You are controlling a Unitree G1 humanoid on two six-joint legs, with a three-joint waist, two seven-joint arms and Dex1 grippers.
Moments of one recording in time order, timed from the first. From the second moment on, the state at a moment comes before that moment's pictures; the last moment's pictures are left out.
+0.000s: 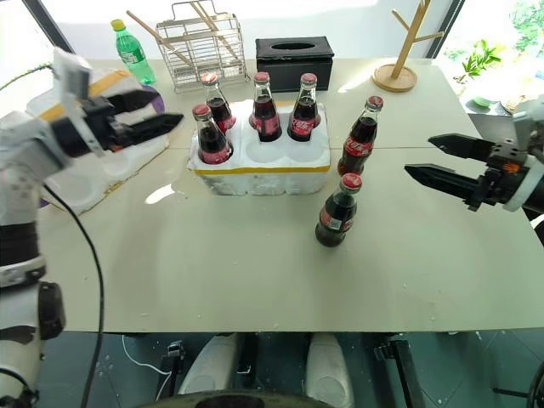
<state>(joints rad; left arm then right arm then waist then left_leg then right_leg) -0.76 0.80 0.29 -0.05 -0.66 0.84 -0.91 -0.25 -1.07 -0.56 -0.08 0.79 0.77 1.06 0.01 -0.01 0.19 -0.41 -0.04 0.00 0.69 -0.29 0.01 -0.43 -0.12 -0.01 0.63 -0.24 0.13</state>
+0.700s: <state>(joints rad) -0.47 0.84 0.08 -0.43 -0.76 0.80 -1.07 -0.01 -0.80 -0.35 -0.34 0.76 0.71 0.98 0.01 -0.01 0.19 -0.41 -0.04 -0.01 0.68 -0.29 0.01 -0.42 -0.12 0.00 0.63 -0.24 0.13</state>
